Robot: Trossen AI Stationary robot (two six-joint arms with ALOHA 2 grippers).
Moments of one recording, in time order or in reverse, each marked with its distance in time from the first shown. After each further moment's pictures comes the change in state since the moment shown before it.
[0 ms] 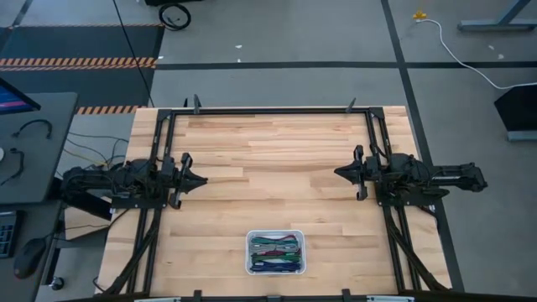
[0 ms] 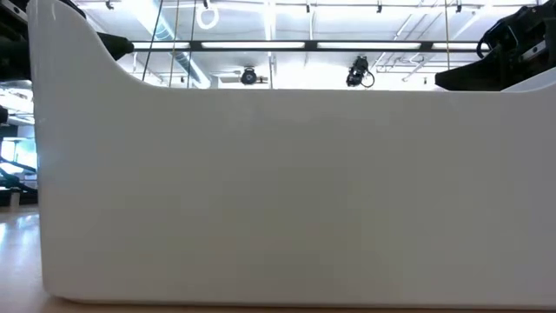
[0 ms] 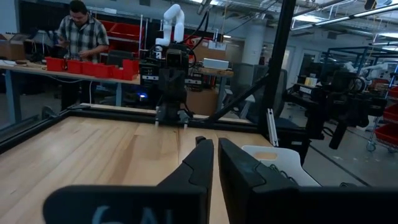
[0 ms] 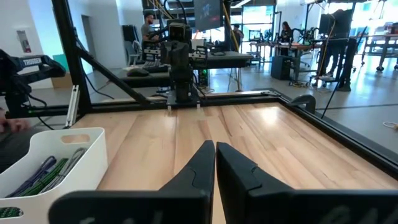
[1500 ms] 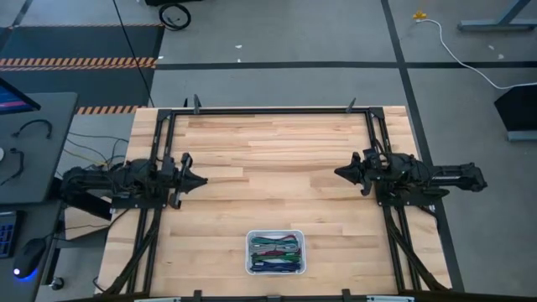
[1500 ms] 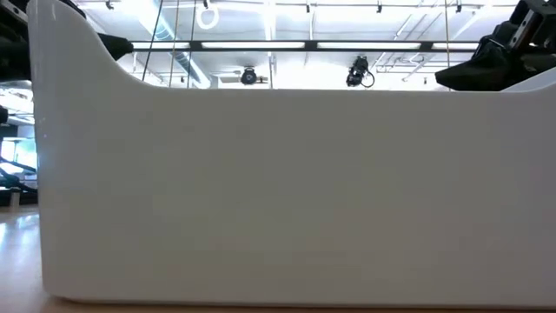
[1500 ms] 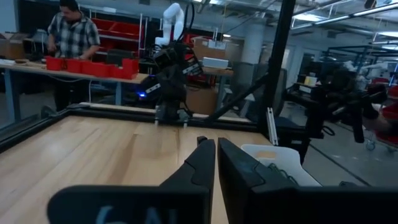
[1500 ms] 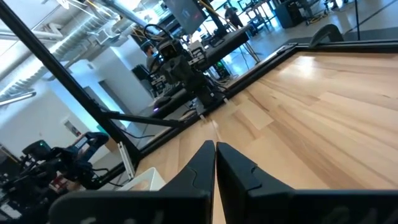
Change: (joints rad) left arm 0.003 0.000 0.000 -0.001 0.001 0.000; right arm 0.002 -0.003 0.000 0.004 -0.003 0.576
